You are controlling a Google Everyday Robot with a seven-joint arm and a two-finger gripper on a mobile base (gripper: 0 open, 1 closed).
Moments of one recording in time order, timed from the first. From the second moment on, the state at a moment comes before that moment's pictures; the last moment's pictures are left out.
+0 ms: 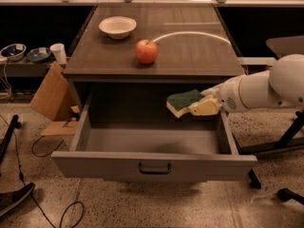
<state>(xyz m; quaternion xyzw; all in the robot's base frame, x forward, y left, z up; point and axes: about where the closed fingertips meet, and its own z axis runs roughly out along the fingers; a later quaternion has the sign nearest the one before) 0.573 -0.160 0.792 -0.38 0.83 0.15 0.38</state>
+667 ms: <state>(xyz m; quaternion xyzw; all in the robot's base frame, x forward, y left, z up) 0.576 -0.132 0.771 -0.34 0.85 0.15 0.38</state>
